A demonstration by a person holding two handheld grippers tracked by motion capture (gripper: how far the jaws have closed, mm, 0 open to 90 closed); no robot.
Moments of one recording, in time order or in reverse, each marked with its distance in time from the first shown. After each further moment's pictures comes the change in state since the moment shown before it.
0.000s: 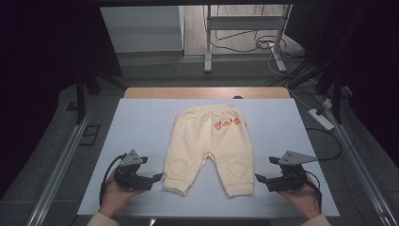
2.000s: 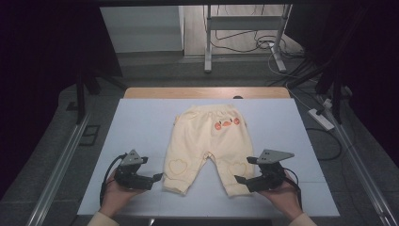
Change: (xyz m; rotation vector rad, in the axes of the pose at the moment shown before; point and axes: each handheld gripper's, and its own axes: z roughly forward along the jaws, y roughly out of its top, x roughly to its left) left arm 0.001 -0.001 0.003 0.006 0.001 -0.010; right arm 0.039 0.032 0.033 -0.003 0.130 -0.041
